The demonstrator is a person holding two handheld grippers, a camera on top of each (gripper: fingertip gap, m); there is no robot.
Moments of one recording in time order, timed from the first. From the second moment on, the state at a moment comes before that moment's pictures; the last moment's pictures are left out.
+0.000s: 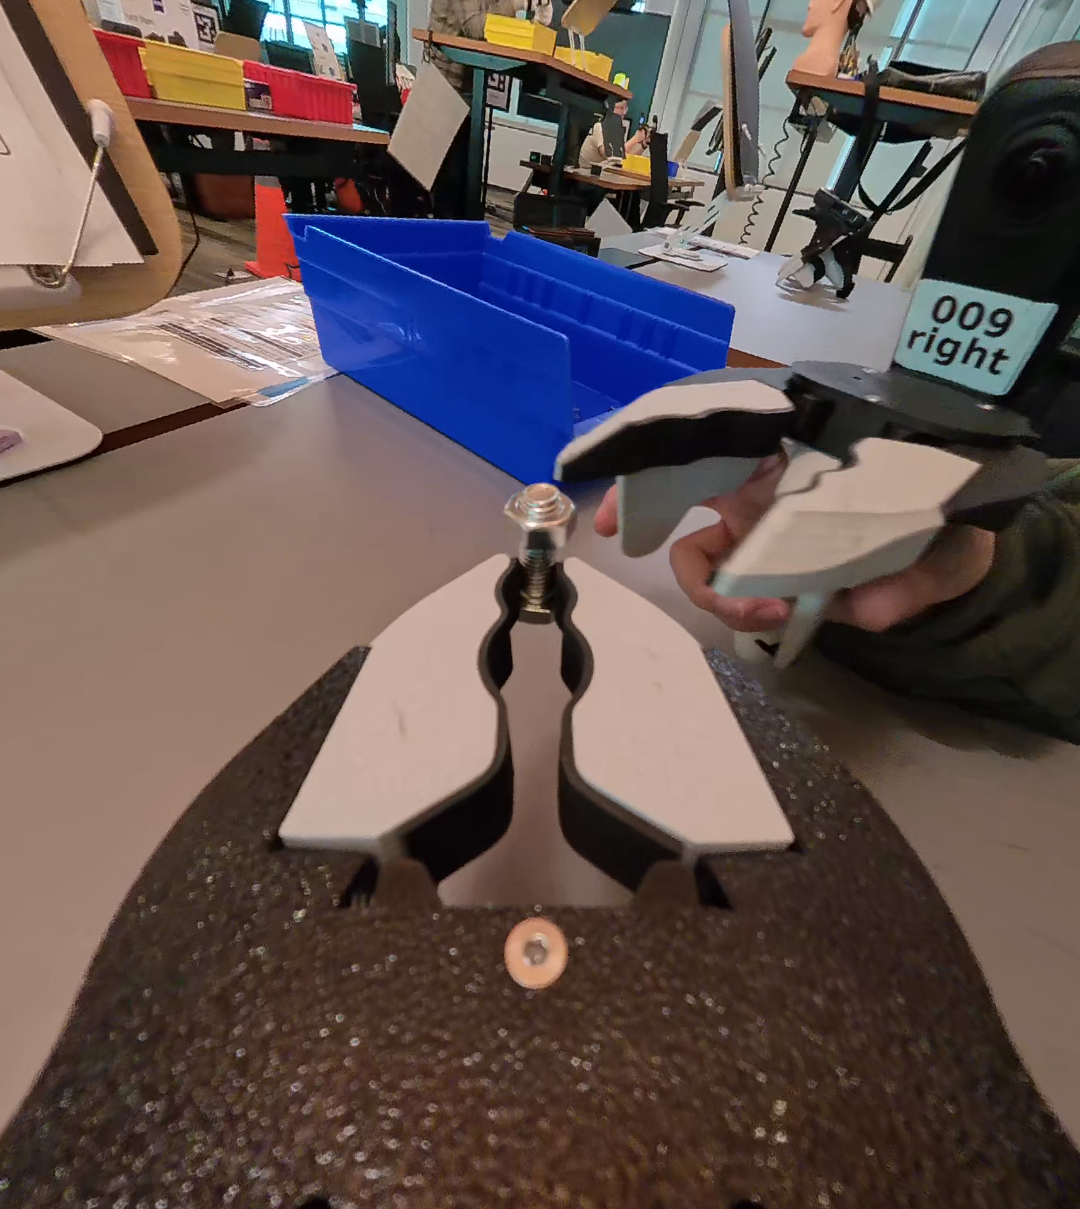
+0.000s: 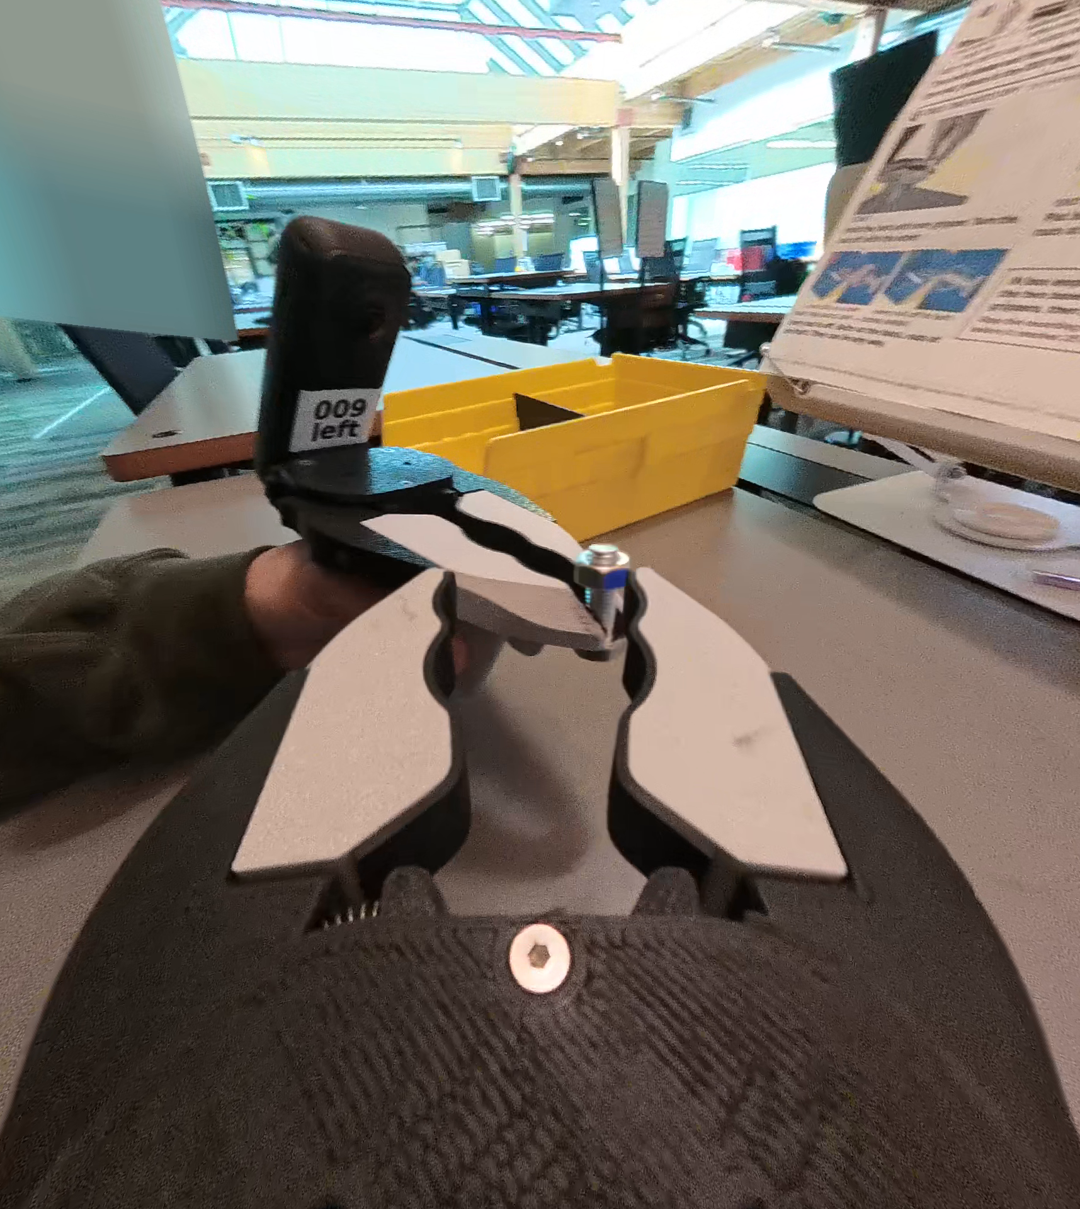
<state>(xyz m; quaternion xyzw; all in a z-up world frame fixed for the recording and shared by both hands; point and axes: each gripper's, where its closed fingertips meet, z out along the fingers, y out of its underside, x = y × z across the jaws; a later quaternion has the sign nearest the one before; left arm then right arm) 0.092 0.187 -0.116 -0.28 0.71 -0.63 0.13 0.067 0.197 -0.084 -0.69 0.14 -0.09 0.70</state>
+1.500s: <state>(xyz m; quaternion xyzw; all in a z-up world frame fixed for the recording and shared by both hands) 0.088 0.179 -0.106 -0.26 0.69 -0.66 0.11 0.196 -0.050 -0.065 -0.67 0.32 -0.53 0.41</state>
